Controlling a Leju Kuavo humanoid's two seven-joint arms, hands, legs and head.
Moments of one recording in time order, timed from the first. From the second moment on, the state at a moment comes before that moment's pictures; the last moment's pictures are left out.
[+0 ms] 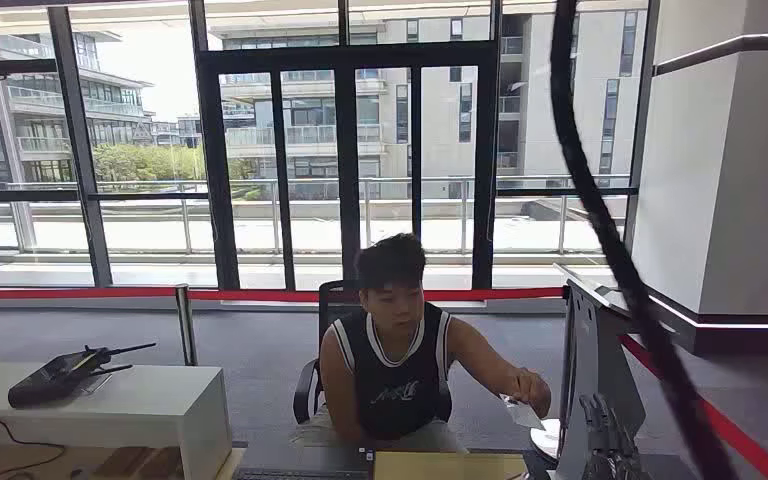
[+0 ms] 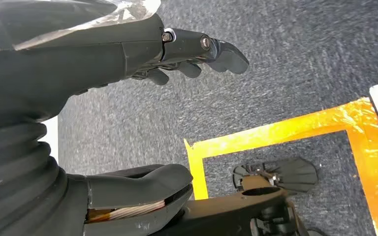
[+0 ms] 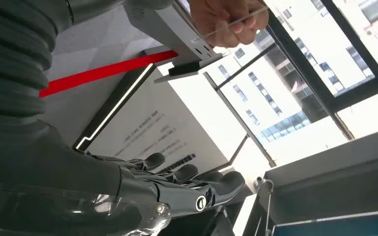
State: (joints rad) left arm -0.24 -0.02 -1.09 -0.21 0.70 0.50 0.15; right arm -0.71 -0.07 0.27 -1.08 1.08 -0.61 0.08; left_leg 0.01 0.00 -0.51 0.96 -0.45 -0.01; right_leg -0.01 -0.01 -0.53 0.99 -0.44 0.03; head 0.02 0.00
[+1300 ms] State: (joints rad) left arm -0.25 -0.03 -1.17 -0.21 0.70 0.48 0.15; right arm -0.93 -0.13 0.57 -0.64 0.97 -0.56 0.11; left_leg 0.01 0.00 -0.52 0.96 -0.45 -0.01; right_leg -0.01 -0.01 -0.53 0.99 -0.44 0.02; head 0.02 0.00
